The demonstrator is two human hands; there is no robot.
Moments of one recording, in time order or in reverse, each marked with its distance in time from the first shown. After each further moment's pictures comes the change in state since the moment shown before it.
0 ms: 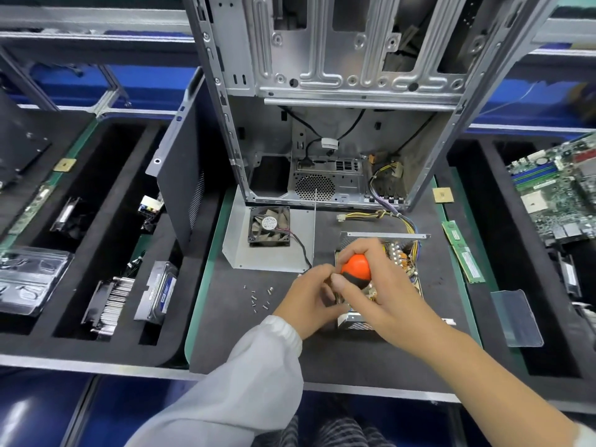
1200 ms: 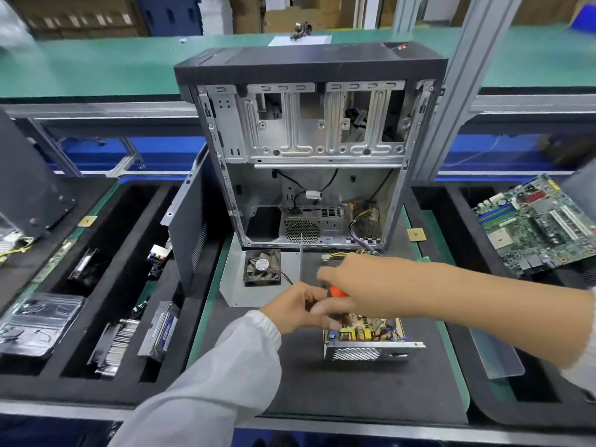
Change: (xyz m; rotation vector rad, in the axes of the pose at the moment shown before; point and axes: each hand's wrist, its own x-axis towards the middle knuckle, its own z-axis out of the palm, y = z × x) left_hand 0.017 0.034 -0.029 -0.295 -0.356 0.039; right_hand 0.046 -0.058 -0.066 -0.864 -0.694 0.031
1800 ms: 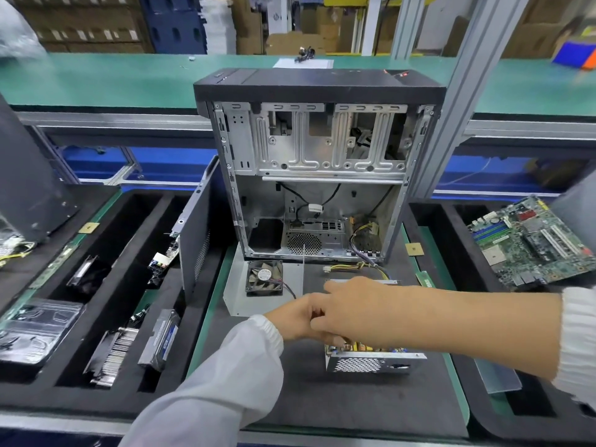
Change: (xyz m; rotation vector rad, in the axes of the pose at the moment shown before) left_hand -0.001 0.007 -0.002 0.028 -0.109 0.016; right_hand 0.007 -0.029 0.003 -0.466 -0.157 -0.205
